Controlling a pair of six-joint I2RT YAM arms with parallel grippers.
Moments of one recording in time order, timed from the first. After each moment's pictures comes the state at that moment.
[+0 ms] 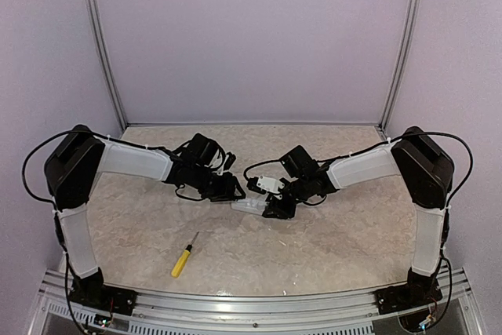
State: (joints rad) left arm -0.68 1.93 1.17 -0.12 0.38 -0.52; right arm 0.77 2.00 1.18 -0.11 -0.30 -0.51
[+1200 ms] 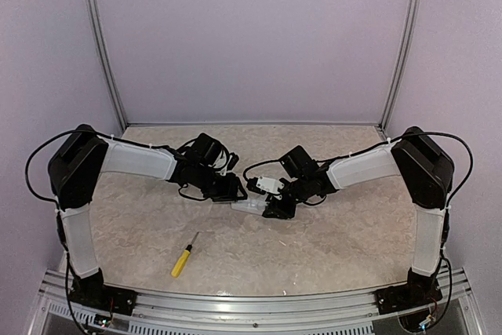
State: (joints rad) left arm -0.70 1.96 1.21 -0.16 0.35 -0.51; right arm 0.78 2.00 1.18 -0.11 -0.29 -0.52
